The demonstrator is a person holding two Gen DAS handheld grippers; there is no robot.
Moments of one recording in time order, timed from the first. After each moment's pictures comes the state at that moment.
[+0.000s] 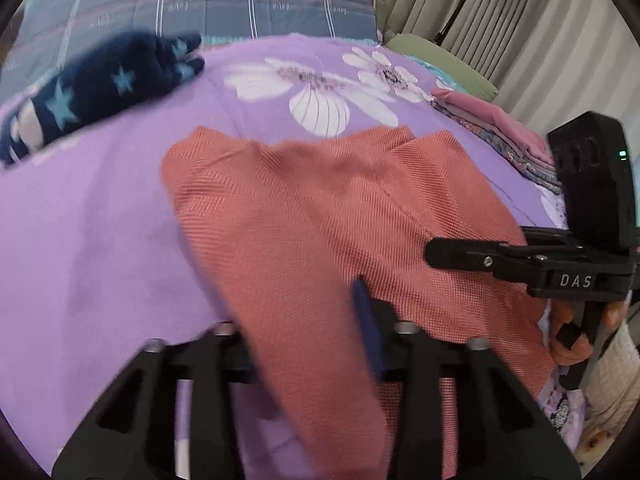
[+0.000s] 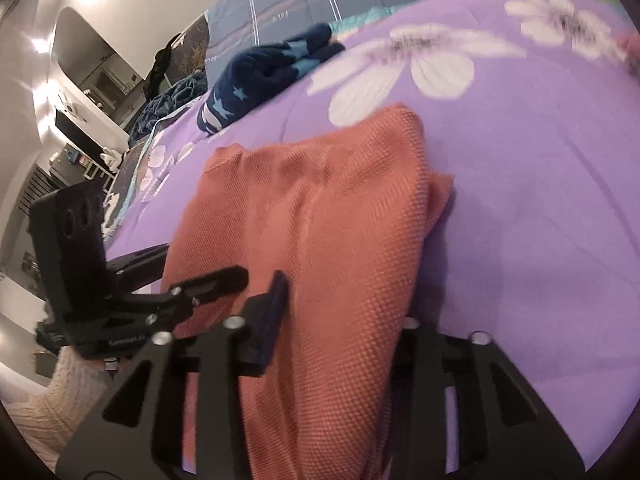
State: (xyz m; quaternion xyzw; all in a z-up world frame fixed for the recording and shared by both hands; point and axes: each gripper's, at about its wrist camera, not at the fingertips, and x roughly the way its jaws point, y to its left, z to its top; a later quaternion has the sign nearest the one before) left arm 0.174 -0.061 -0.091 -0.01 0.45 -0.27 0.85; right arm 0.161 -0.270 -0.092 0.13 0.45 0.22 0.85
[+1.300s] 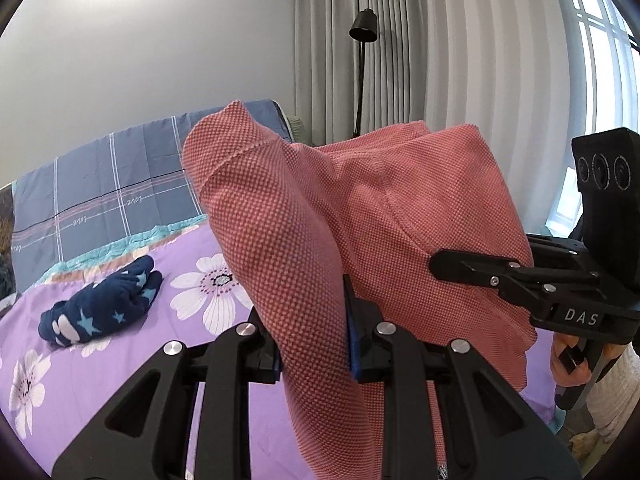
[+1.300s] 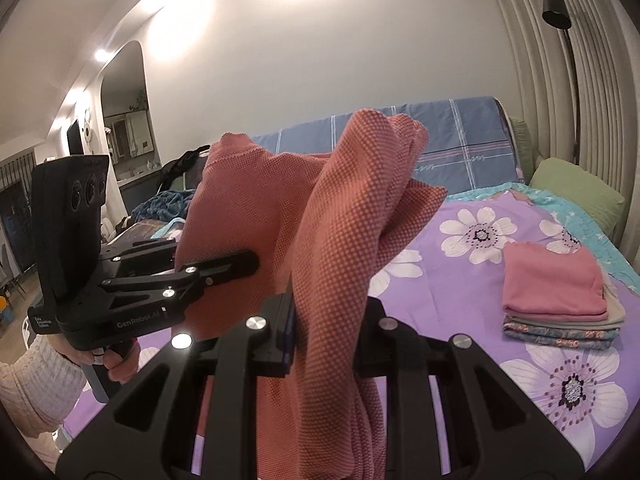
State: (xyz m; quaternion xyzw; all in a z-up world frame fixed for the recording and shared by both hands) left arm 0.063 -0.148 0.098 0.07 0.22 -0.33 0.92; right arm -0.017 -0.341 0.095 0.06 0.19 0.16 0.97
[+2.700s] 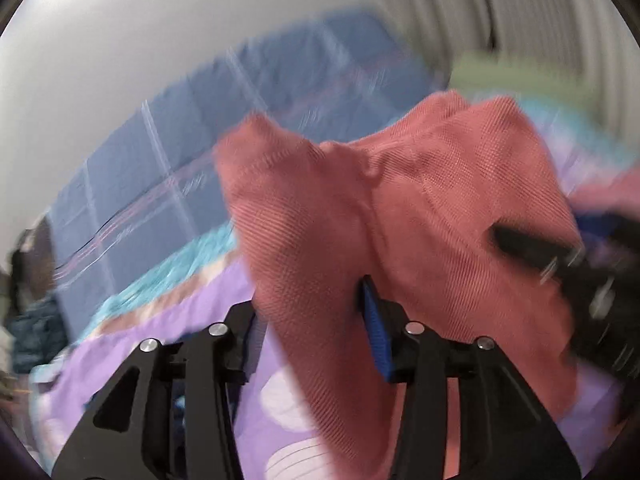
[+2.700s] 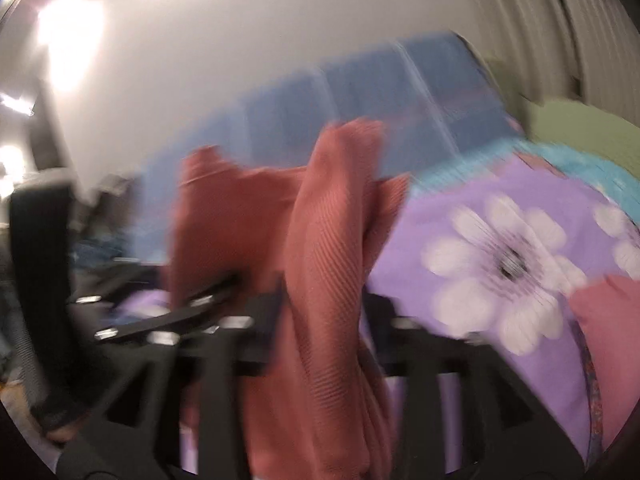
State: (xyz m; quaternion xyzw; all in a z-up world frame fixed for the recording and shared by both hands) left arm 0.446 -0.243 -0.028 0.24 0.32 -0.10 0.91; right arm 0.397 -0.397 -0.028 0.15 0.29 0.01 0.95
